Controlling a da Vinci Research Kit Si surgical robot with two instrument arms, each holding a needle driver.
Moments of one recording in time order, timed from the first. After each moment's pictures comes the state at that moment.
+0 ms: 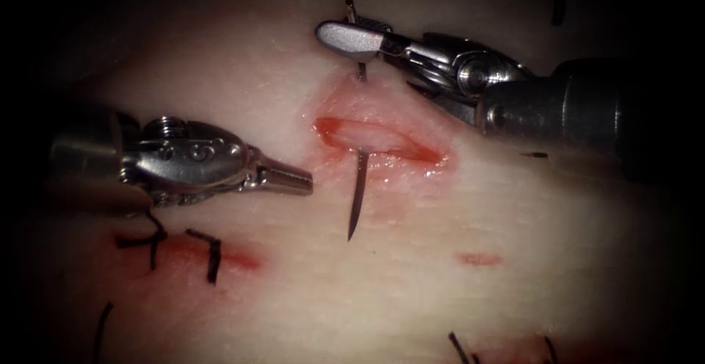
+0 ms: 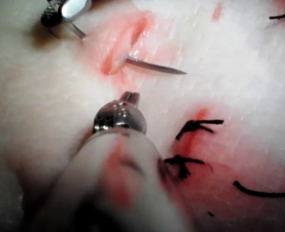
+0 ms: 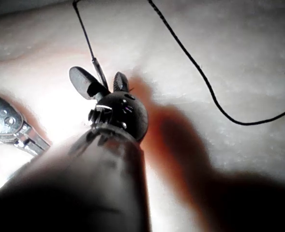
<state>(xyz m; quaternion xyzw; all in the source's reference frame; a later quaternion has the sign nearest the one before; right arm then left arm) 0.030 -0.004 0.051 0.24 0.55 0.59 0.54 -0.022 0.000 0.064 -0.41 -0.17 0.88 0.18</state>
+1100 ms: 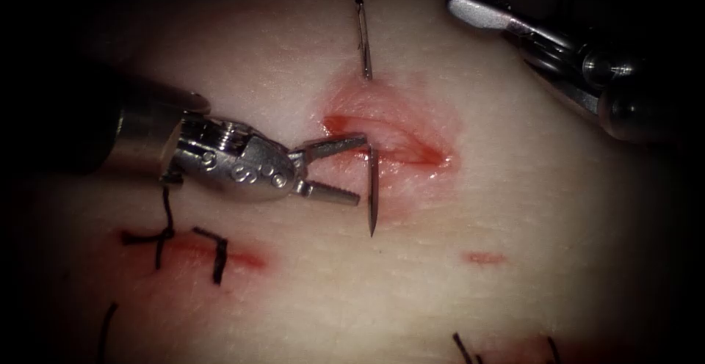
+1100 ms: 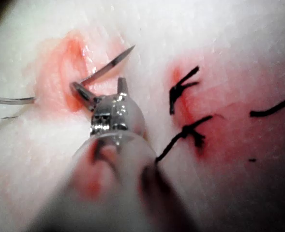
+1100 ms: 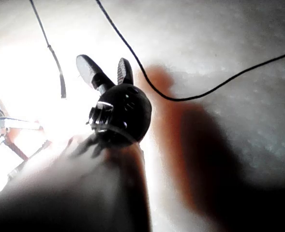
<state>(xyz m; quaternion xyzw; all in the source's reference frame) 0.021 -0.003 0.052 0.20 0.56 0.60 0.53 -0.025 -0.002 0.066 -0.48 0.08 0.87 -0.08</state>
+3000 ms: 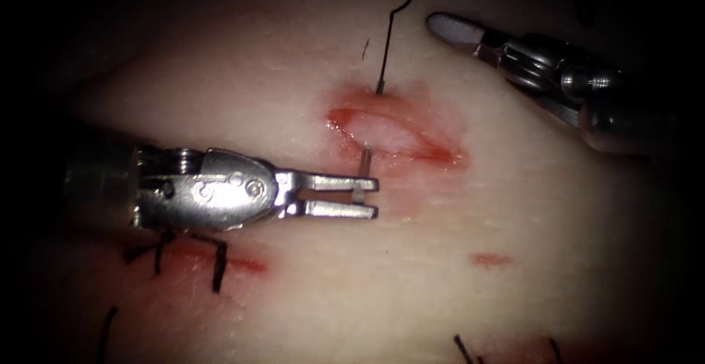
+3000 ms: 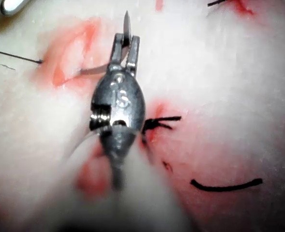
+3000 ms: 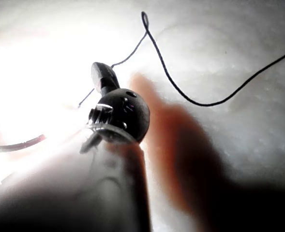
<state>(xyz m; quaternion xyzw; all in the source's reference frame) 0.023 -0.005 0.053 0.27 0.54 0.59 0.53 -0.027 -0.002 0.057 -0.64 -0.19 0.74 0.09</state>
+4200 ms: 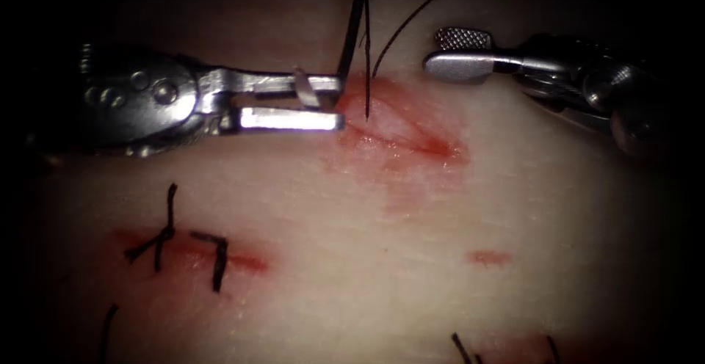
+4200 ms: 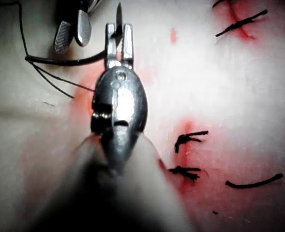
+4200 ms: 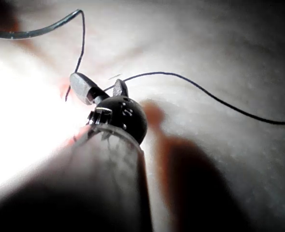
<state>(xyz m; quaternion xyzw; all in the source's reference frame) 0.023 -0.005 0.048 0.32 0.53 0.47 0.63 -0.024 0.006 0.046 -0.66 -0.04 0.75 0.08</state>
